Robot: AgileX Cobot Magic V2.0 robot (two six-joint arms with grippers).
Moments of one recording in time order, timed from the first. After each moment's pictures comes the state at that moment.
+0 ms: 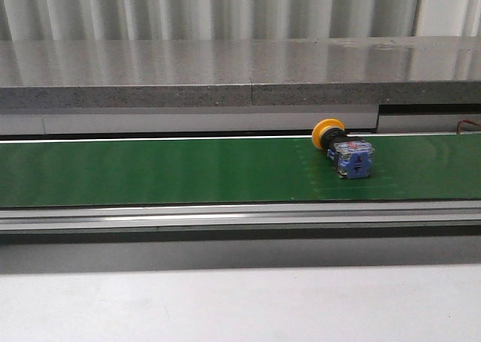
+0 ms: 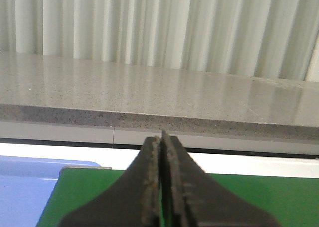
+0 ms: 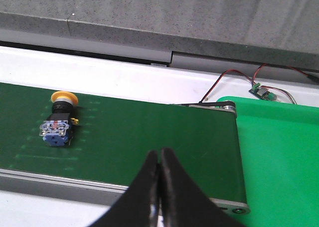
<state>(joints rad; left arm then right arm) -0.11 0.04 -0.19 0.05 0.18 -0.16 -0.22 0.50 -0.58 0.41 0.58 -0.49</state>
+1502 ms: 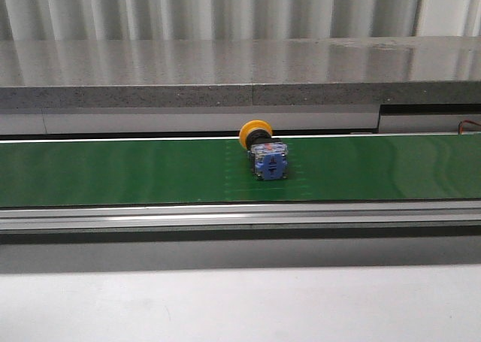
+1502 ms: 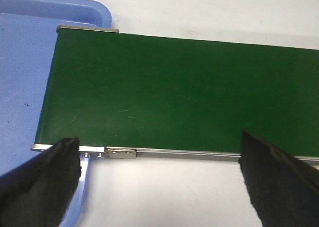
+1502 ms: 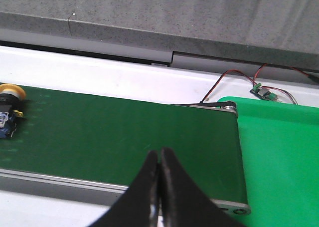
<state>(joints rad) -0.11 0.92 -0.87 0.04 0.85 -0.18 -0.22 0.50 -0.58 0.41 0.58 -0.49</state>
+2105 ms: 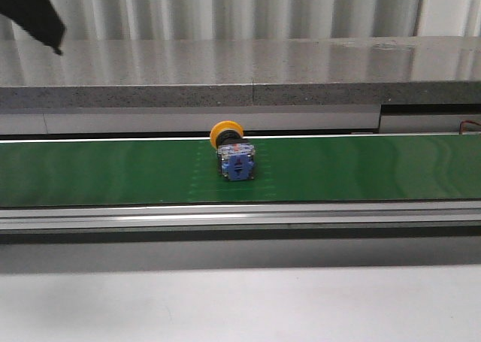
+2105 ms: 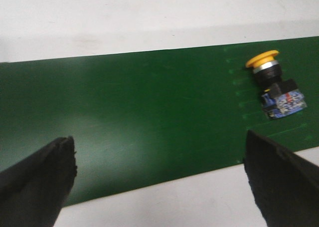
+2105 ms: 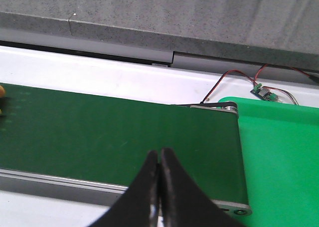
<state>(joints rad) -0.39 1.21 -0.96 -0.07 0.65 -0.16 -0.22 0.50 -0.58 0.41 0.58 -0.49</state>
